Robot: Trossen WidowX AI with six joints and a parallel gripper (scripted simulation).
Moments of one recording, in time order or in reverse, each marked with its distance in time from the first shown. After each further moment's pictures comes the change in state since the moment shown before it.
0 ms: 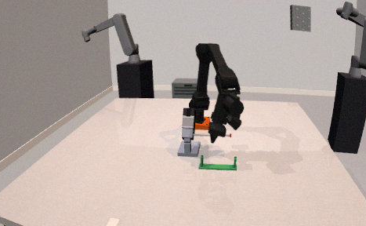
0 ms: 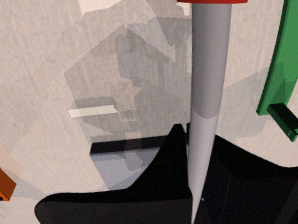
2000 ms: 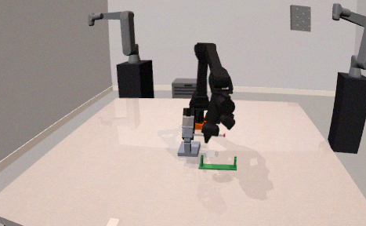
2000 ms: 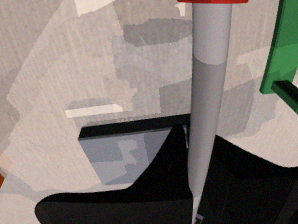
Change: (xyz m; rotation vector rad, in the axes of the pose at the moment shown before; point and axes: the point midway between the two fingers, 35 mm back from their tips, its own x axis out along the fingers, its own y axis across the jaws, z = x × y) arm 0.006 -0.001 -0.024 0.004 -0.001 -0.019
